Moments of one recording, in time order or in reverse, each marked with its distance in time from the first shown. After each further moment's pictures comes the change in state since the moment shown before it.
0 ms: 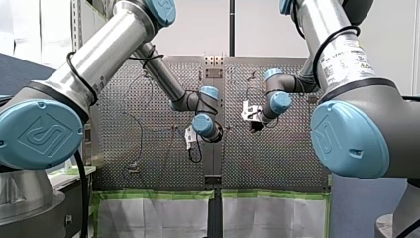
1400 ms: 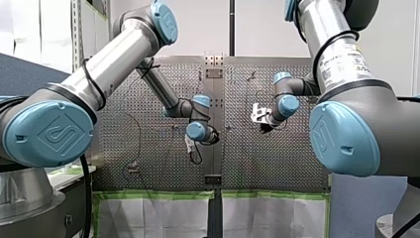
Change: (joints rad) left arm 0.118 -0.110 0.114 0.065 0.201 -0.059; right arm -0.075 0.033 -0.026 -0.019 0.009 0.009
